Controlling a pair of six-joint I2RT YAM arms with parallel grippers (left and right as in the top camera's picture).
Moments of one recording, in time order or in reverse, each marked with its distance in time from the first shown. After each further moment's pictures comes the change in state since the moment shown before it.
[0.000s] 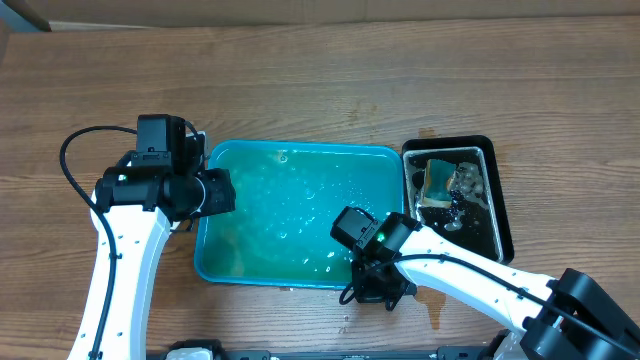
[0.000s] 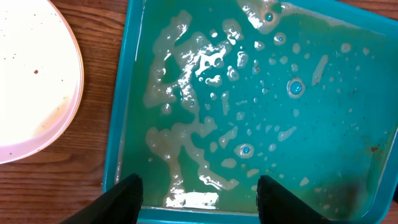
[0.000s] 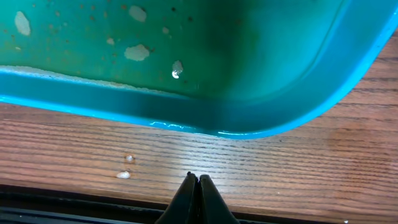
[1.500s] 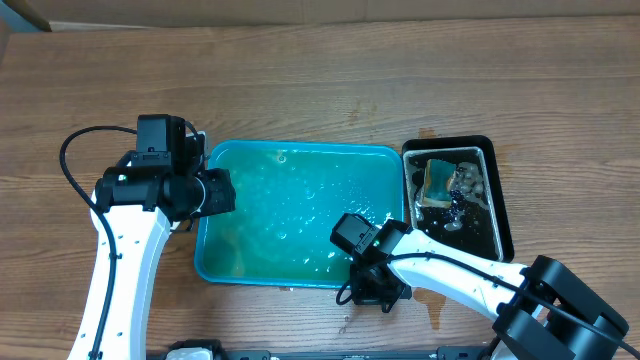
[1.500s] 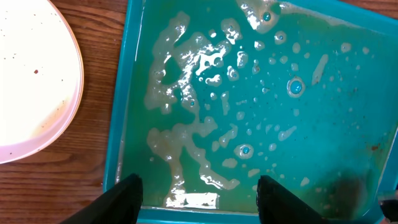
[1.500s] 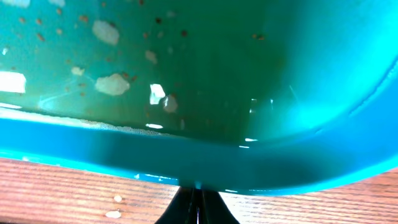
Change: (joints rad) left arm 0.000 0.000 0.000 0.000 0.000 0.000; right arm 0.000 0.068 -0.080 0.154 -0.006 0.035
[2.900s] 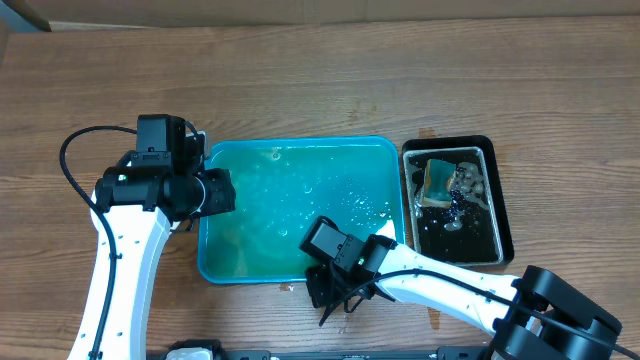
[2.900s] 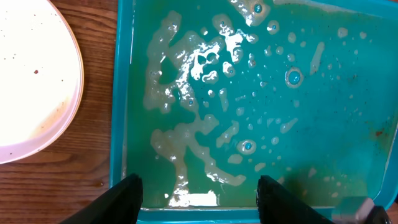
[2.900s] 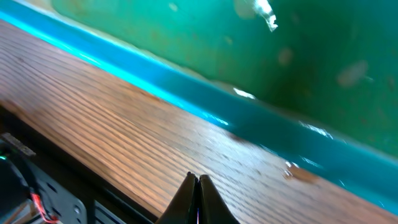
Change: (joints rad) left arm 0.000 0.000 0.000 0.000 0.000 0.000; right arm 0.124 0.005 0.035 0.360 -0.125 -0.066
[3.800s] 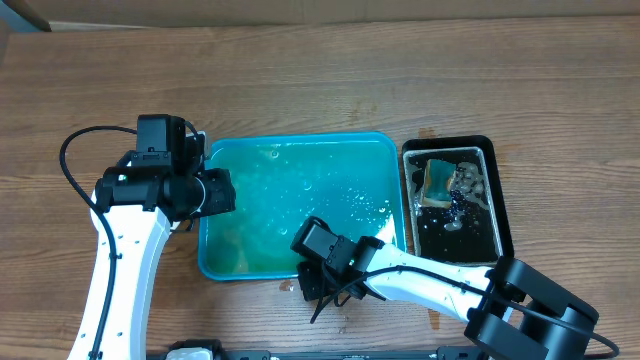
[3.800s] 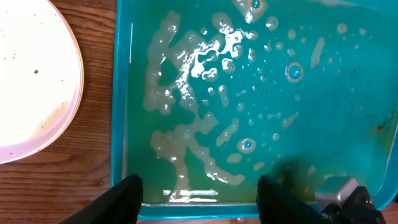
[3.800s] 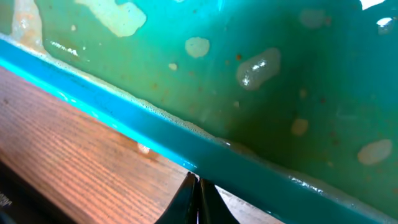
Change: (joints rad) left arm 0.000 0.000 0.000 0.000 0.000 0.000; right arm 0.010 0.079 0.002 0.129 0.113 0.004
